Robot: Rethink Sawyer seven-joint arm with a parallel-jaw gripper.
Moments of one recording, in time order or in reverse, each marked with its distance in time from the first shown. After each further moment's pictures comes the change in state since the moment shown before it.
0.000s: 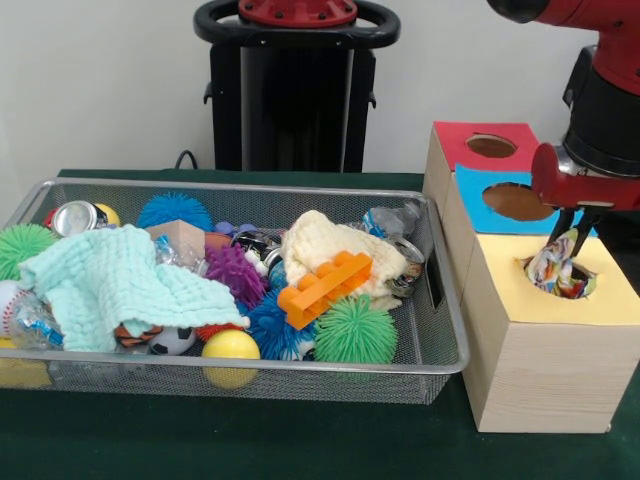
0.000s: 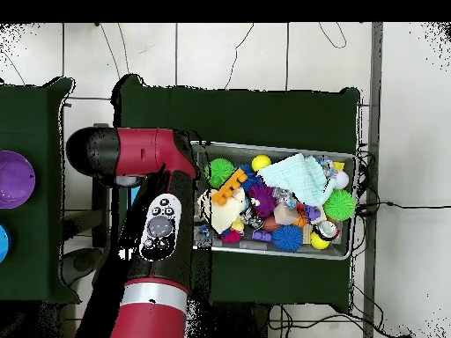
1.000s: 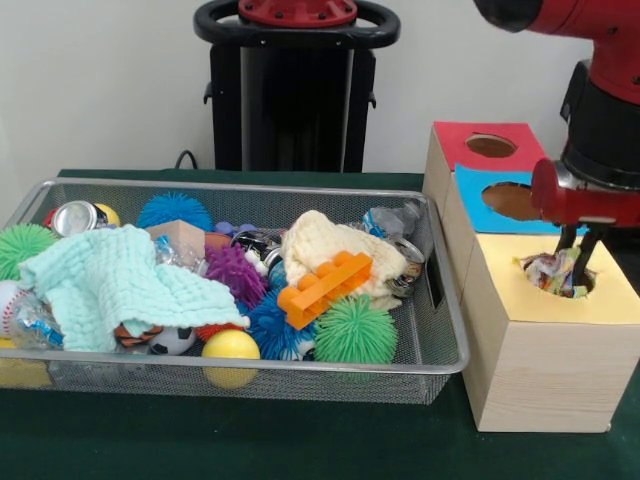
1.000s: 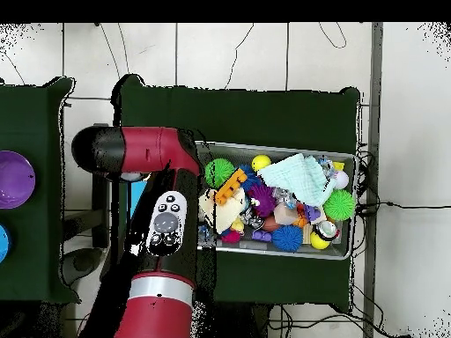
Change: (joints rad) arm -0.018 0.016 0.014 -0.008 0.000 -0.111 0.000
